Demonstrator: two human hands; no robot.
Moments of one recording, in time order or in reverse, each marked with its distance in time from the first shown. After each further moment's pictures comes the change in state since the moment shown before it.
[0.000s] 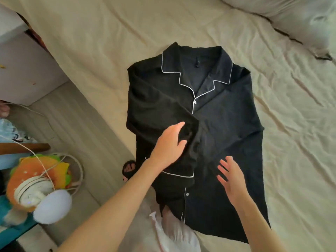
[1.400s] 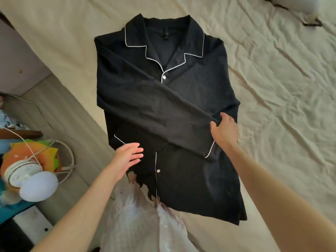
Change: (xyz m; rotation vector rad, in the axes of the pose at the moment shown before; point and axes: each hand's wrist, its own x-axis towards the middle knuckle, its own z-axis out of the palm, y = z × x) left_hand -0.069 -0.039 0.088 -0.773 0.136 -0.706; right_hand 0.082 -0.048 -0.073 -0.980 0.147 -0.456
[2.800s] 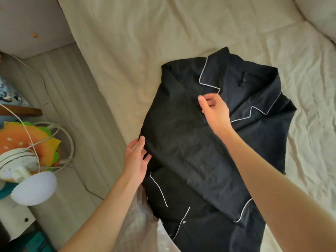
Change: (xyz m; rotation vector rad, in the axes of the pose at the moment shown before) left_hand 0.110 0.091 -0.095 -0.952 0.157 -0.113; right_hand 0.091 -0.292 0.088 0.225 -0.153 -0.328
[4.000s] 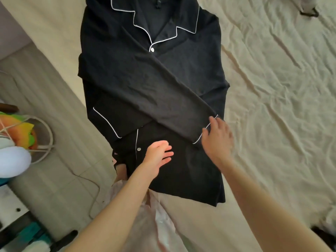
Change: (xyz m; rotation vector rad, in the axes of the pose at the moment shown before) left_hand -0.135 -0.283 -0.012 0.748 -0.137 -0.099; right_hand -0.261 0.284 -0.113 -0.524 0.176 0.123
